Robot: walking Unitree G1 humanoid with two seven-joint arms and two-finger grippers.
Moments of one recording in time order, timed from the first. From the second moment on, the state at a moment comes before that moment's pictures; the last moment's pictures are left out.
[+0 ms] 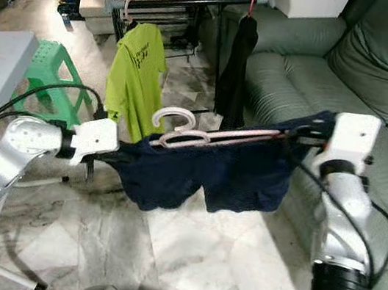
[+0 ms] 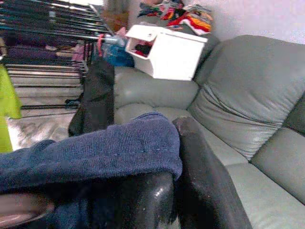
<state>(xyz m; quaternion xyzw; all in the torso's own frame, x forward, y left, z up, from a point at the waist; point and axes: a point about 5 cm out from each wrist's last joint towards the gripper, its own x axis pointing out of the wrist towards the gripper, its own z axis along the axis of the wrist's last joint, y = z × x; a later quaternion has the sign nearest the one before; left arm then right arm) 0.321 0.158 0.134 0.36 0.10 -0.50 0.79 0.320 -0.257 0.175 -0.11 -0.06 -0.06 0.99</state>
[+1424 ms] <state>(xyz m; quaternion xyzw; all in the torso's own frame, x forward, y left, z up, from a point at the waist) 0.307 0.071 0.097 0.16 0.11 -0.36 0.91 0.275 -0.132 0.098 -0.24 0.08 0.34 0.91</state>
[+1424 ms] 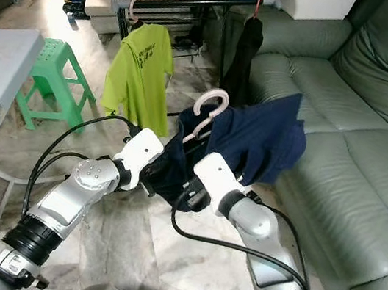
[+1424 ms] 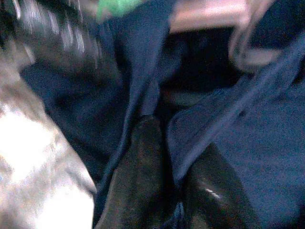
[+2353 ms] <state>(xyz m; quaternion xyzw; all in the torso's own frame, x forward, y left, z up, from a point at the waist) 0.330 0.115 0.109 0.29 0.06 -0.38 0.88 0.268 -0.194 0.166 -0.32 0.02 0.43 0.85</state>
